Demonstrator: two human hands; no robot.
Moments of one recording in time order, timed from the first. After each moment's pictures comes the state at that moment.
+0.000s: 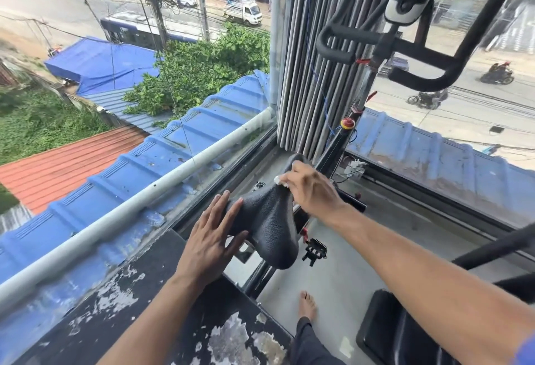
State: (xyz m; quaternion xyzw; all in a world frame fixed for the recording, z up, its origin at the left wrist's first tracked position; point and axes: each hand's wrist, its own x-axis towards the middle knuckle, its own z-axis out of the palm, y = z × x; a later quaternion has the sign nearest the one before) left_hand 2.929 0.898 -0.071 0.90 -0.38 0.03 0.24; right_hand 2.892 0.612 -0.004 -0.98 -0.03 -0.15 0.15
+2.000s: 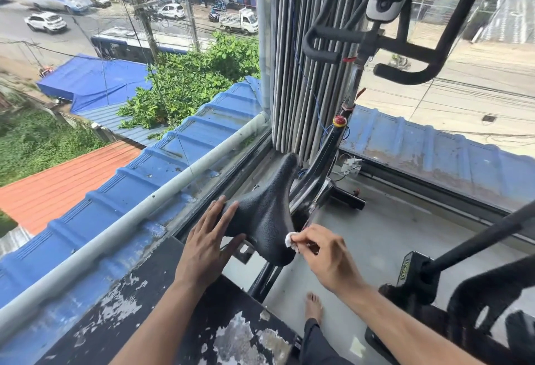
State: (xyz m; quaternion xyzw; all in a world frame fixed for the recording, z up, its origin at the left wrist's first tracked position) left_hand 2.929 0.902 -0.071 0.89 -0.37 0.04 0.27; right_hand 2.761 0.672 -0.032 -0.90 0.10 -0.20 0.38
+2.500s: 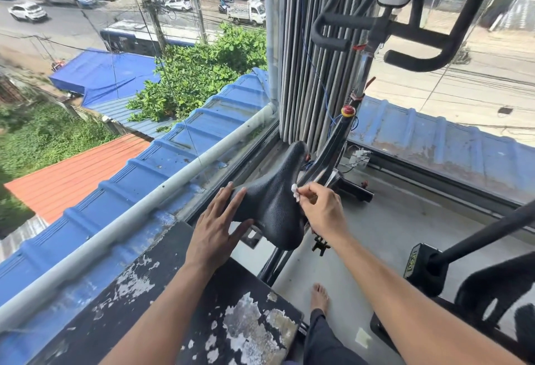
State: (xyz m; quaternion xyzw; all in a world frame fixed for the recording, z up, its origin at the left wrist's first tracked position) left_hand 2.926 0.903 -0.068 0.90 -0.37 0.05 0.24; right_hand 2.825 0.656 -0.036 -0.86 0.26 -0.18 0.40
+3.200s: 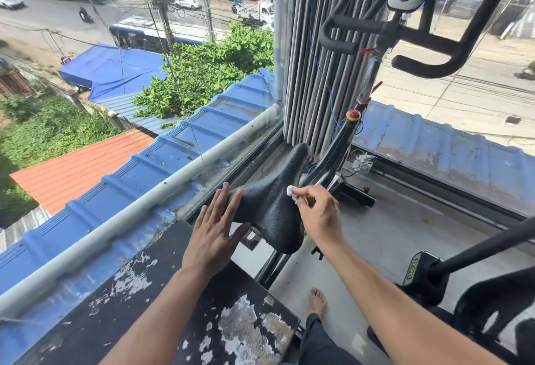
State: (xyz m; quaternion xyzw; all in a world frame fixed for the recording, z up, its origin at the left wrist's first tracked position) left_hand 2.918 0.908 -0.064 0.92 -0.34 0.00 0.21; right_hand 2.829 0.671 -0.036 -0.85 0.21 -0.27 0.39
